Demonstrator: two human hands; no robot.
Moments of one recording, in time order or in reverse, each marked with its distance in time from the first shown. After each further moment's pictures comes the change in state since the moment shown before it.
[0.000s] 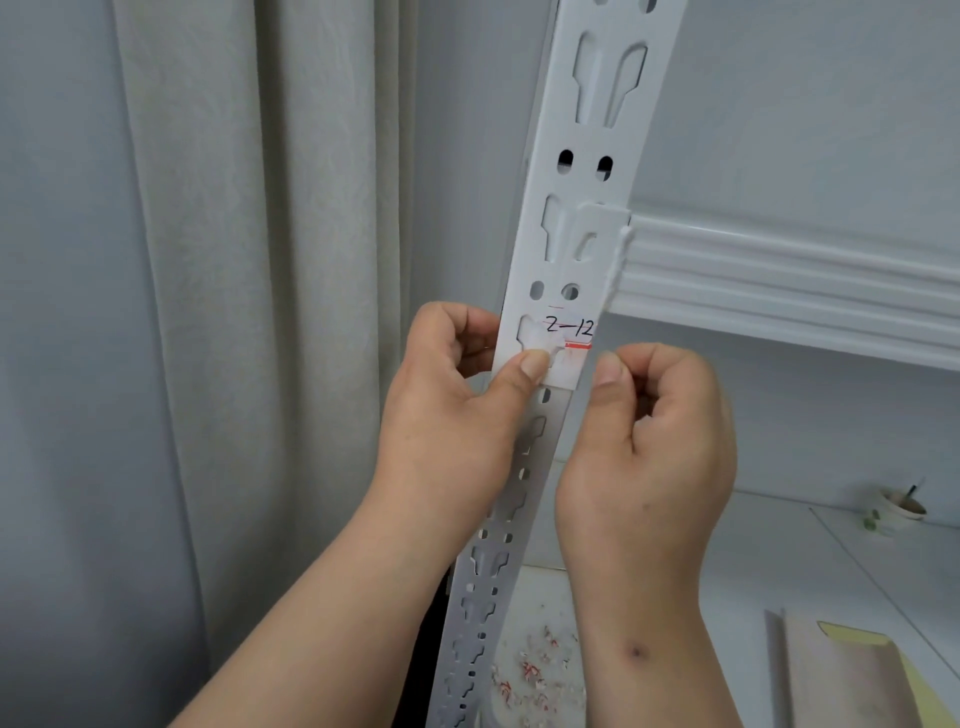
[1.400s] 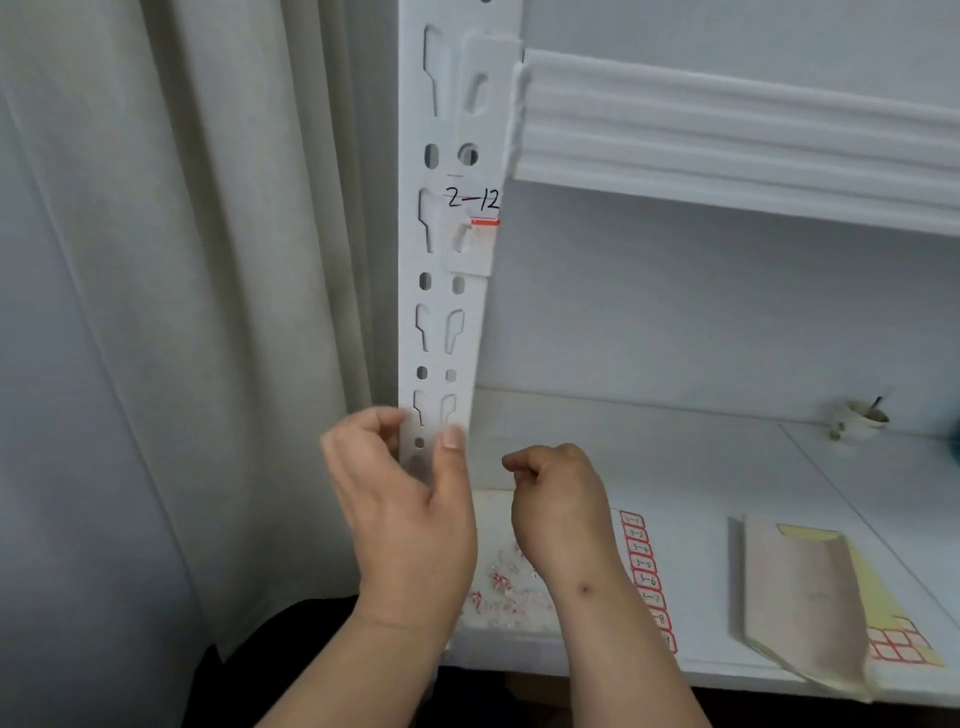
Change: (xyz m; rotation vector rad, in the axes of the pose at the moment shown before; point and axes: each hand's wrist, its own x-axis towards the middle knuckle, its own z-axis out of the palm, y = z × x) left_hand -0.094 -0.088 0.029 0.348 0.339 0.058; right_hand -0.070 0.125 -0.016 -0.333 -0.845 0.467
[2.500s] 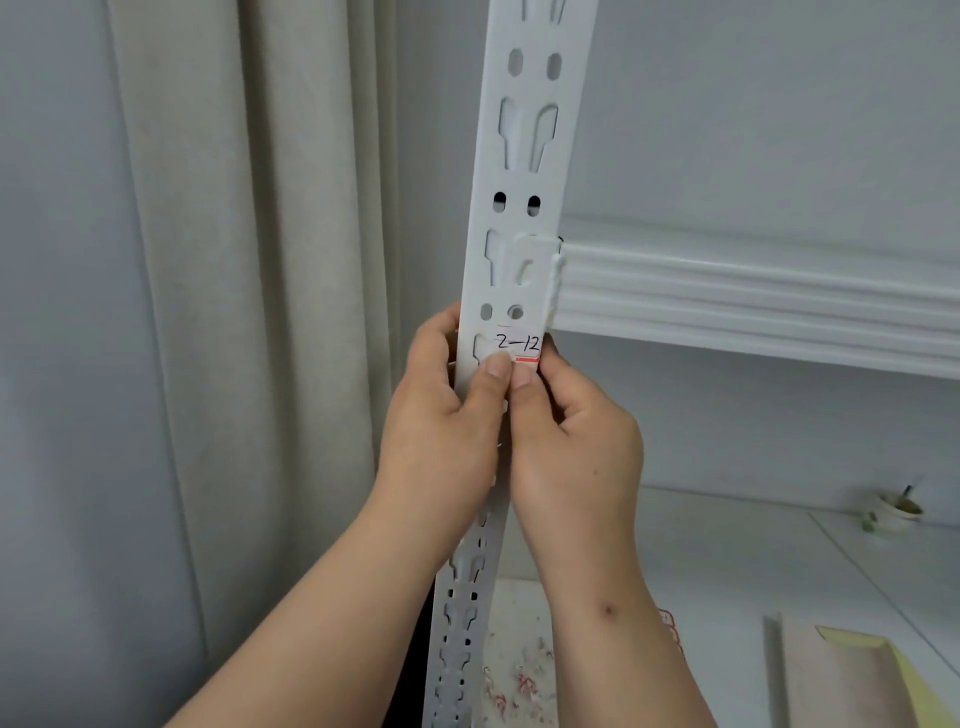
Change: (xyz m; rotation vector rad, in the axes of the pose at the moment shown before) left_hand 0.096 0.089 -0.018 -0.360 -0.383 -0.077; right_hand -0.014 -0.137 -0.069 0.602 0.314 -0.312
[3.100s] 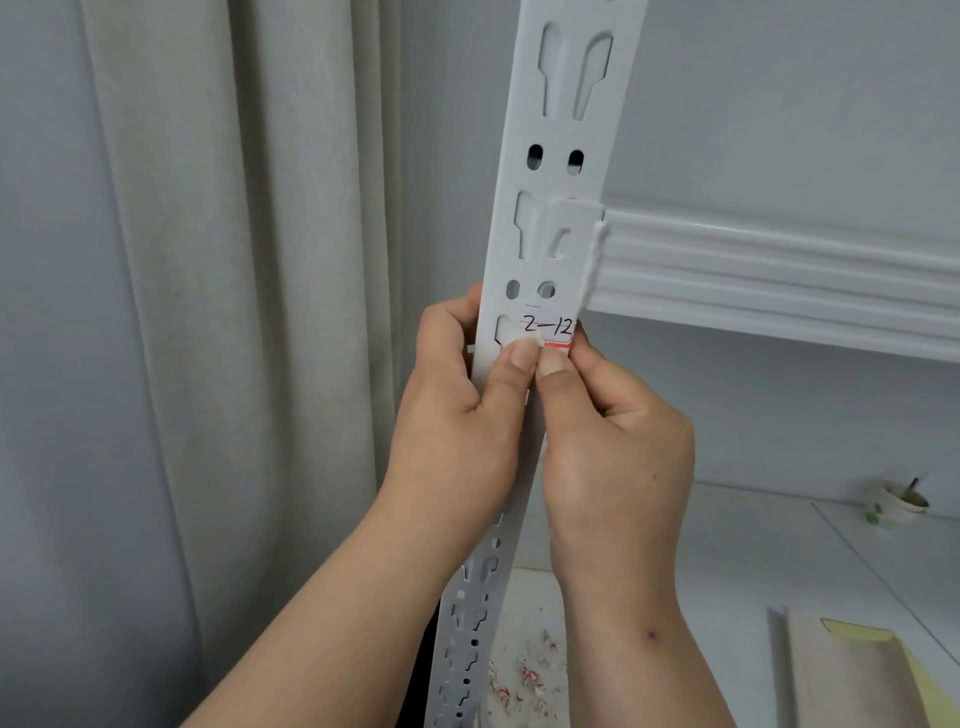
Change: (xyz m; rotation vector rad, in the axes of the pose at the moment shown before) left_hand 0.005 -0.013 -0.002 -0.018 -0.037 0.026; right_hand 0.002 0.007 0.006 0.229 0.103 0.045
